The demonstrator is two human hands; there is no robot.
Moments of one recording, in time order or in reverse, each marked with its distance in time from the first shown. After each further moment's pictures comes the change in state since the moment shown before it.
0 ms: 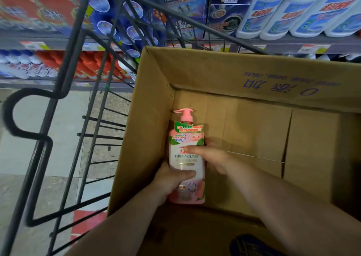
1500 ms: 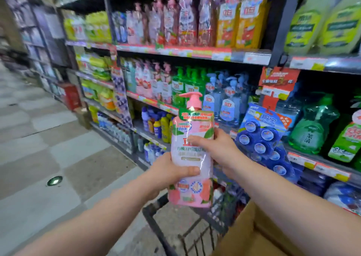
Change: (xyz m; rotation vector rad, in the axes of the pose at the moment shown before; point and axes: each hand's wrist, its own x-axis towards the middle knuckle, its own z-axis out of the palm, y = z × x) left_hand -0.423 -0.013 -0.179 -0.242 0.451 1.026; right_hand -0.383 -0.202 0.268 -0.334 -0.272 -1.061
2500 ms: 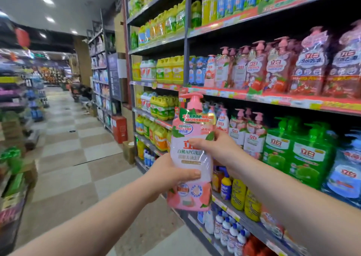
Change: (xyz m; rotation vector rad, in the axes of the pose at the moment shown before) left_hand 0.102 0.015 -0.438 0.060 0.265 0.181; right_hand 0.257 -0.088 0.379 -0.057 -0.287 -0.222
